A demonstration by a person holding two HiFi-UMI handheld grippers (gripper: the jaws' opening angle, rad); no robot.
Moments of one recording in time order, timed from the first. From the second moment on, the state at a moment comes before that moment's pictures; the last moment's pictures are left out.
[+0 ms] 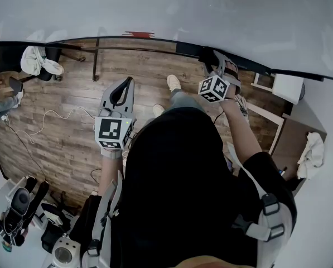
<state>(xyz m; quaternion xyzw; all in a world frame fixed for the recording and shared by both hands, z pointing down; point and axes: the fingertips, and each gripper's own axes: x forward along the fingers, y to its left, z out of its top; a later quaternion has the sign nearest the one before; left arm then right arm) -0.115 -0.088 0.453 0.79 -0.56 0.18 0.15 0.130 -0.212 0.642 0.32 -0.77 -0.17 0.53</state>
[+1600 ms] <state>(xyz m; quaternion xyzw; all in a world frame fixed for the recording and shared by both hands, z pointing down) -0.099 -0.077 0.451 0.81 -0.55 0.17 0.14 0.126 -0.188 0.615 0.32 -0.77 -0.17 0.53</state>
